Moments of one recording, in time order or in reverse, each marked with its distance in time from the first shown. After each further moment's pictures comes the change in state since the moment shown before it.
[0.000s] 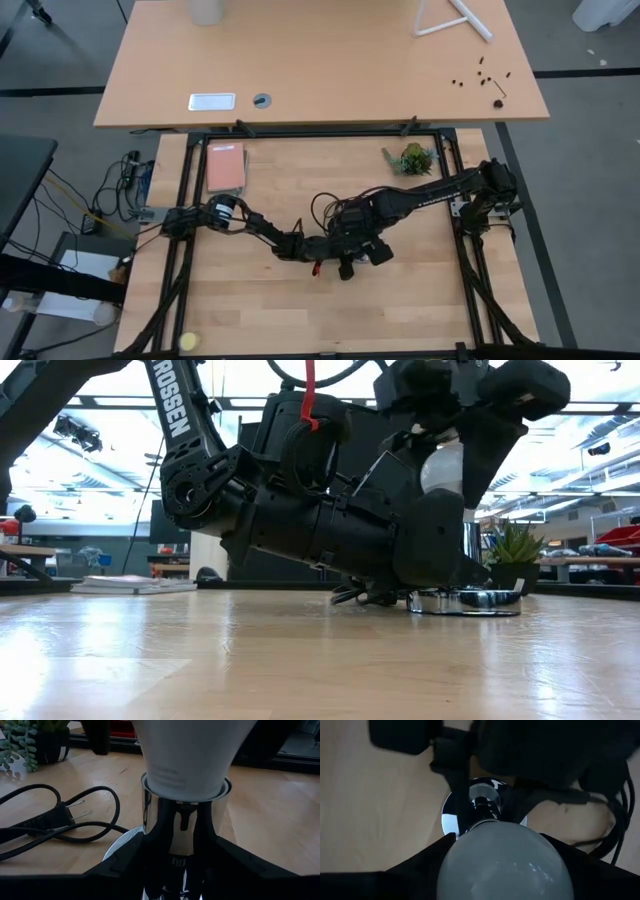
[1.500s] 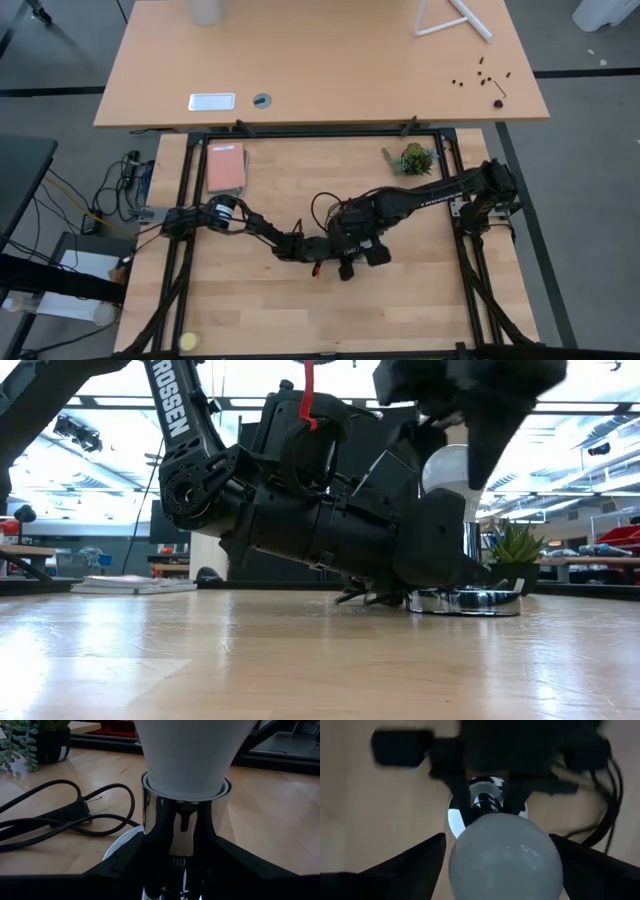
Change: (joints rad) left arm 0.001 0.001 0.000 0.004 -0.008 -0.005; right arm 0.018 -0.002 0.052 -0.068 0.018 0.177
